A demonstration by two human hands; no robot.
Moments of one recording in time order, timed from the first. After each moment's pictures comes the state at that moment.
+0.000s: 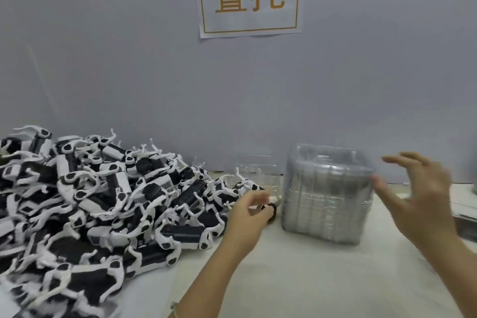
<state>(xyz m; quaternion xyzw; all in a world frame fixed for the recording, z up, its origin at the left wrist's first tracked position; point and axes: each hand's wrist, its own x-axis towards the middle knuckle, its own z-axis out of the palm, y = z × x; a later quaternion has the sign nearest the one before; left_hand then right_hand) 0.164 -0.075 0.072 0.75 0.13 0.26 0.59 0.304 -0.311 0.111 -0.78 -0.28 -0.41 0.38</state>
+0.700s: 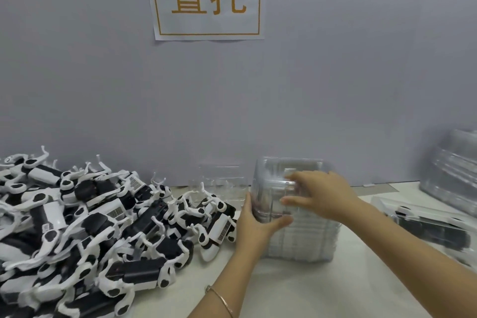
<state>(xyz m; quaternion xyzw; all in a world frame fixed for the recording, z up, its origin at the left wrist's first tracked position) 0.275 -0.090 0.027 0.72 0.12 0.22 0.64 0.355 -0.241 0.122 -0.89 -0.39 -0.19 0.11</state>
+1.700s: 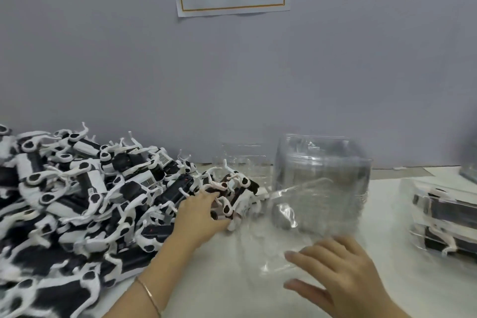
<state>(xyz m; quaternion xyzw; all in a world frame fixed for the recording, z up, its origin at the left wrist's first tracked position) 0.172 0.022 0.035 0.95 0.23 0.16 0.13 0.227 -0.264 0.029 -0.67 -0.58 -0.42 0.20</state>
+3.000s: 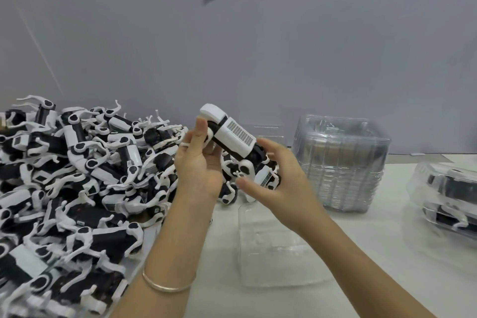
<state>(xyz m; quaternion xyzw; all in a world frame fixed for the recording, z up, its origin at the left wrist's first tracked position) 0.117 -0.031 0.139 0.28 0.06 0.45 0.84 0.171 -0.171 0.103 -0.71 -0.43 -0.03 0.55</state>
